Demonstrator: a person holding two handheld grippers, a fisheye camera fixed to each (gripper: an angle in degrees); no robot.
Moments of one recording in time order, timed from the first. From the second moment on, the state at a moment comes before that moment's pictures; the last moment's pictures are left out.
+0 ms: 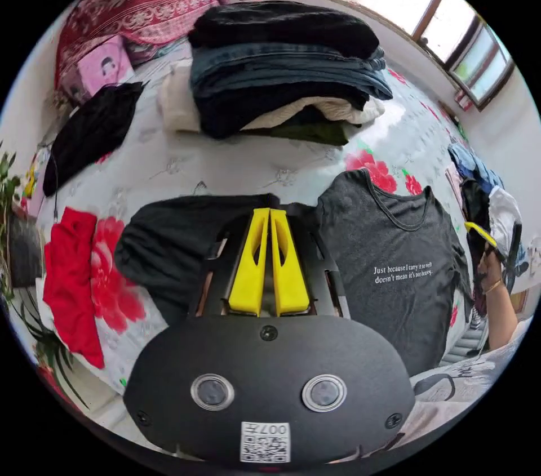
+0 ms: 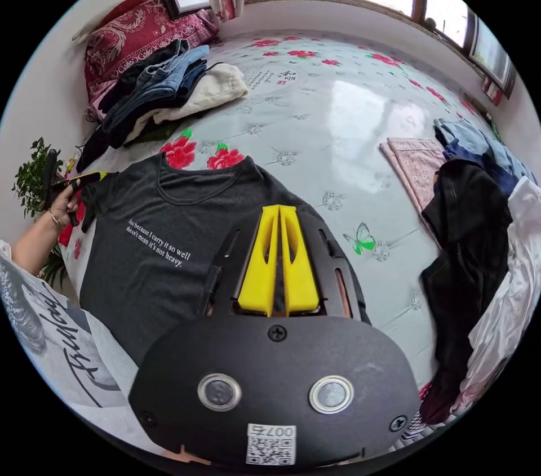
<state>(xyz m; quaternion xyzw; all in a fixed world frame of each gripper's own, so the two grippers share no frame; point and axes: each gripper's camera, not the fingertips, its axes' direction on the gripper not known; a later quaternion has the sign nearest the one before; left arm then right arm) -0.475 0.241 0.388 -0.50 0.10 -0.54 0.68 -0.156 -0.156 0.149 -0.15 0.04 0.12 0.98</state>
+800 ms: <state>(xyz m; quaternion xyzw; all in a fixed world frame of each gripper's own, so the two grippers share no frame) -0.633 0.268 0.203 -0.36 0.02 -0.67 0.65 -0.296 -0.088 0.076 -0.14 0.01 0.05 0.99</state>
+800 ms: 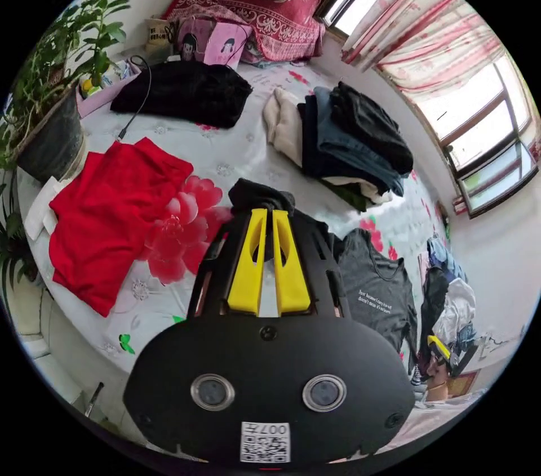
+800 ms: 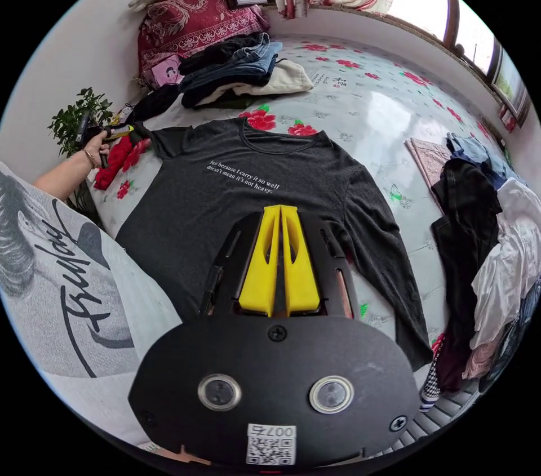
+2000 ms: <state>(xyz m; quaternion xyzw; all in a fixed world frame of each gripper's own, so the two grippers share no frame) -0.228 0.113 0.153 -0.46 0.40 -0.32 0.73 -0.334 -0.050 0.179 -0.23 -0.03 0.13 0.96</state>
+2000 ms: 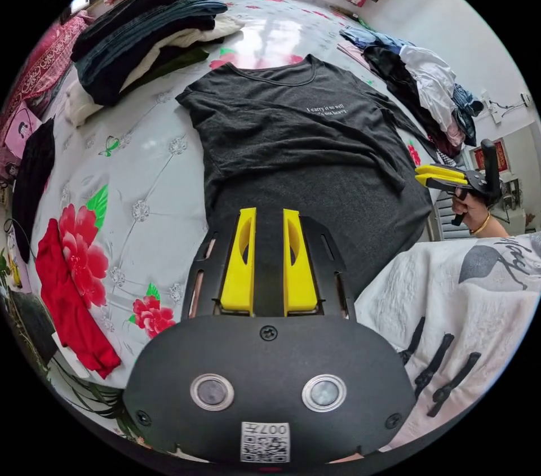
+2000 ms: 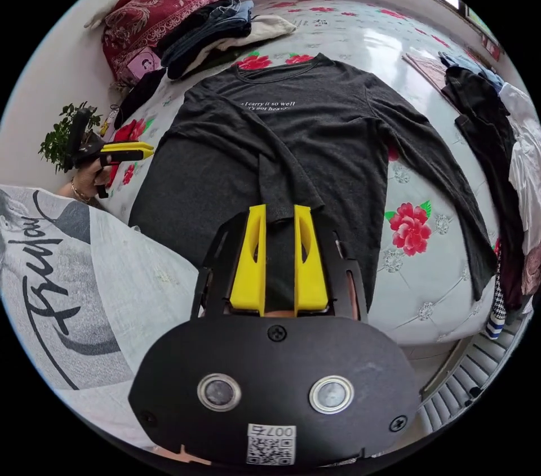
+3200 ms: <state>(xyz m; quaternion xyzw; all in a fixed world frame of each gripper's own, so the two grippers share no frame) -0.120 0.157 0.193 -0.50 0.30 -0.22 0.78 -0.184 -0.100 0.182 -0.30 0.01 0.08 0.95</state>
